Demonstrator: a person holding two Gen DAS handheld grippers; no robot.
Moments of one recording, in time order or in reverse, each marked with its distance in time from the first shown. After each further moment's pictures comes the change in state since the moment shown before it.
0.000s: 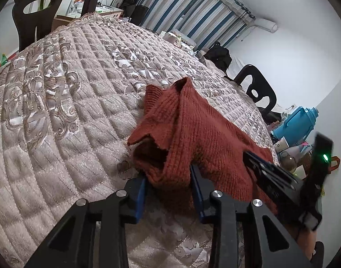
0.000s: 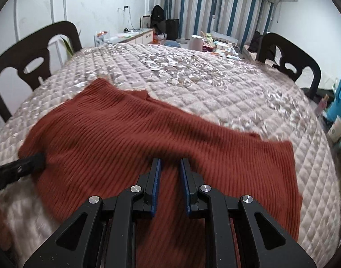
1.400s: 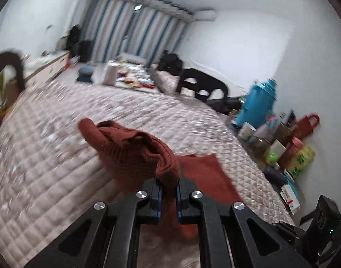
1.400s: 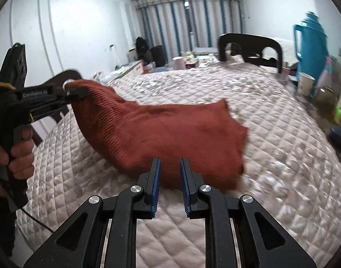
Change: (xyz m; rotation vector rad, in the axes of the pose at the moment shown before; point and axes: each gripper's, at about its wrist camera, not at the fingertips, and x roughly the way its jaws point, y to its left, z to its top) left arm -0.029 -0.145 0.020 0.402 -0.108 -0.138; right arm -0.135 -0.060 -0.108 0.269 -0.195 0.077
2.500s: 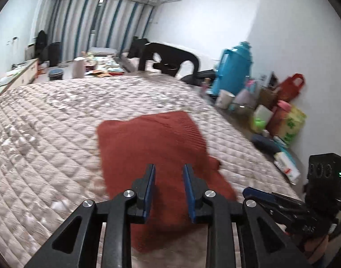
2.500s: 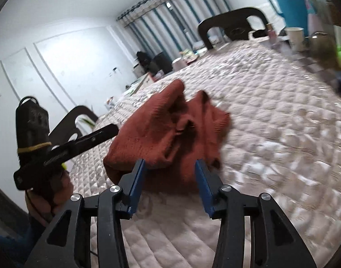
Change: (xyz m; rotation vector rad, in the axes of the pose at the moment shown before) left arm 0.051 -0.052 -0.029 0.142 0.111 -0.072; right arm 0.011 -0.081 -0.002 0.259 0.004 0.245
